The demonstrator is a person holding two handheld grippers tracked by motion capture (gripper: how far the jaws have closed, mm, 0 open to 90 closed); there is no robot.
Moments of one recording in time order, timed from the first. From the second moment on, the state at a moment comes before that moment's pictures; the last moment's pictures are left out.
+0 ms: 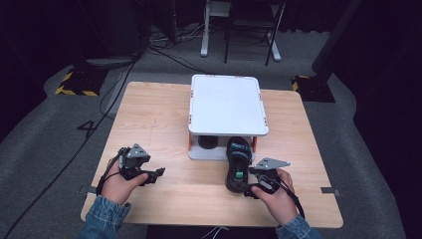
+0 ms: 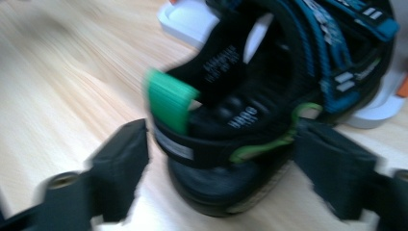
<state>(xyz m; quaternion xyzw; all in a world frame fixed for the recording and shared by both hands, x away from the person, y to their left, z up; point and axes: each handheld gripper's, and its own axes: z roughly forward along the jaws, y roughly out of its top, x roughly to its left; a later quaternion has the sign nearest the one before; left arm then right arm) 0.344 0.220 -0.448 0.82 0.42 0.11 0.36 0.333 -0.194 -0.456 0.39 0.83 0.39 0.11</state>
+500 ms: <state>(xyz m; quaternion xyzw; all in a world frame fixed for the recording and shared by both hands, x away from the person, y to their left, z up) 0.344 0.219 -0.449 0.82 0.42 0.12 0.36 0.349 -0.204 -0.447 0.35 0.84 0.41 0.12</state>
